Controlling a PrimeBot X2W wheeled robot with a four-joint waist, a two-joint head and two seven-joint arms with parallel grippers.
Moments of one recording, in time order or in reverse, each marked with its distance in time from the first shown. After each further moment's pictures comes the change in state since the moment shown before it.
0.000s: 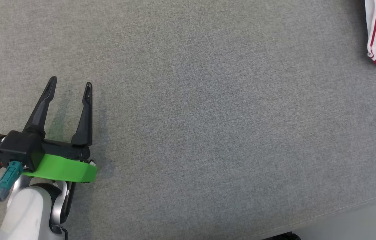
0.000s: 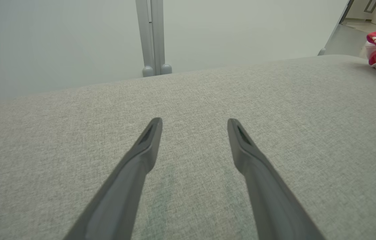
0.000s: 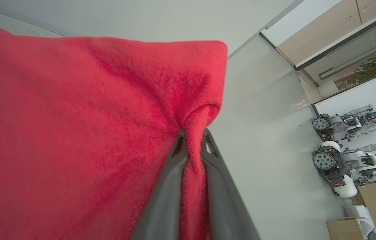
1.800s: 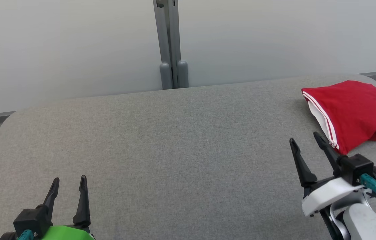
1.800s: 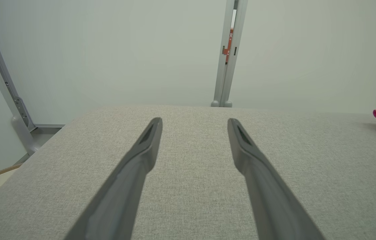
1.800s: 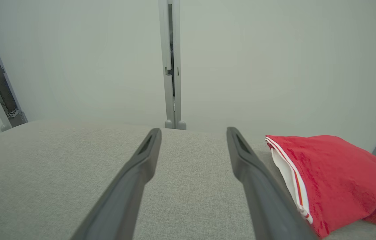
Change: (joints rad) left arm 0.323 -0.039 0.037 0.228 -0.126 0.069 -0.097; right arm 0.986 0.648 -0.341 -0.578 -0.138 0.000 -0.258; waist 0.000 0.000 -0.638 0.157
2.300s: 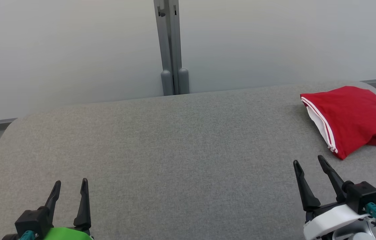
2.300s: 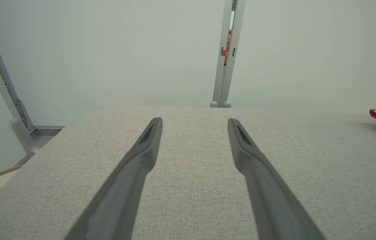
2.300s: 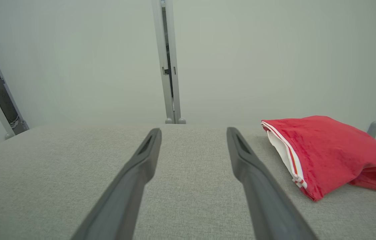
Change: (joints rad) left arm 0.000 0.008 -0.010 0.023 -0.008 -0.007 0.002; right arm 0.194 0.077 -0.088 -0.150 -0.047 0.000 0.013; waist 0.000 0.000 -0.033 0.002
